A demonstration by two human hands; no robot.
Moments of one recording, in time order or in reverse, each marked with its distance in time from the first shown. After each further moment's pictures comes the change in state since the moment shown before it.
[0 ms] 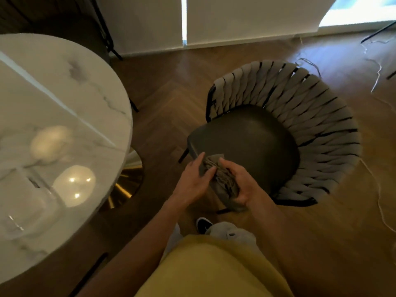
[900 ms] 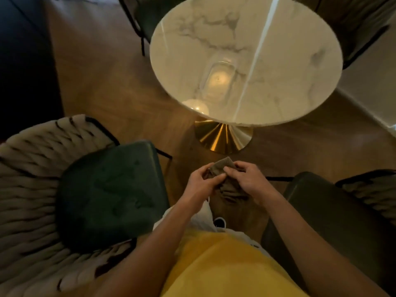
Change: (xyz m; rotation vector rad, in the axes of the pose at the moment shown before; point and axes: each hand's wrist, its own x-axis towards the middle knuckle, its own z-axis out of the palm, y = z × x) left_hand -0.225 -0.106 0.057 -1.281 0.949 -0.196; right_hand -0.035 0.123 0.125 -1.553 -0.612 0.052
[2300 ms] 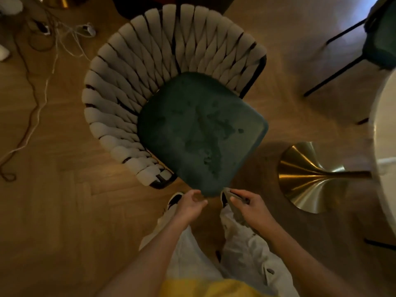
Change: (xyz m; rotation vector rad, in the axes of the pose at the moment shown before) left_hand -0.037 -0.205 -0.182 -0.371 0.743 -0.332; right_hand 0.108 0.063 0.224 -0.876 -0.605 -0.031
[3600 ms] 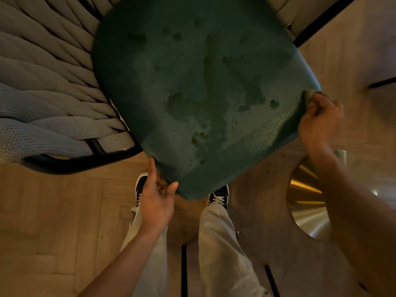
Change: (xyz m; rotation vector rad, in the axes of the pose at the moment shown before) left_hand 0.152 -0.089 0.092 -0.292 0.619 0.239; right_hand 0.328 0.029 -0.130 -0.577 0.717 -0.382
